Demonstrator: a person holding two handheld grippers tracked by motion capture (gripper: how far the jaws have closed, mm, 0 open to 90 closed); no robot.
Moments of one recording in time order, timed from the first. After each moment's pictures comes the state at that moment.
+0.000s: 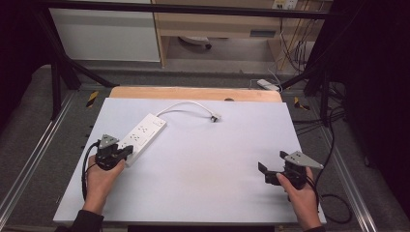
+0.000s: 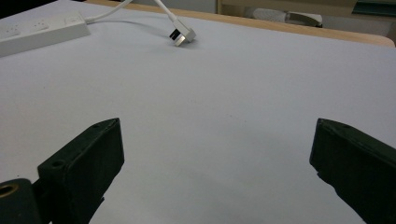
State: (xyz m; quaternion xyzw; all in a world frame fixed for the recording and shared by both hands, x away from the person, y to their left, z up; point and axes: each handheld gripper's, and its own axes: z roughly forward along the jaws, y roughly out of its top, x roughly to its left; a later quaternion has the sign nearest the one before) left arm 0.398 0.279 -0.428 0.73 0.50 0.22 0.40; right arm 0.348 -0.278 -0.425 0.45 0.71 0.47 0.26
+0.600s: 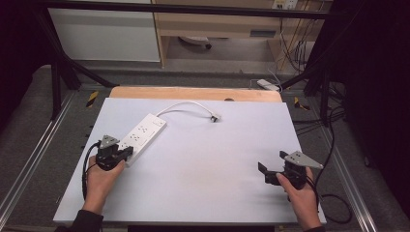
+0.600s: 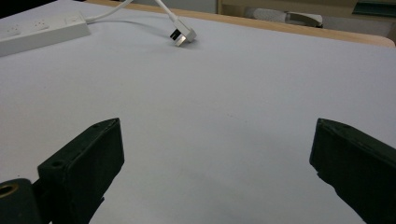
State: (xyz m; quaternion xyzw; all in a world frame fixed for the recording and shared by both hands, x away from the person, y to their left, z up) left arm 0.399 0.280 -0.431 0.74 0.51 0.21 0.39; right arm 0.348 -0.277 -0.425 0.45 0.71 0.47 0.26
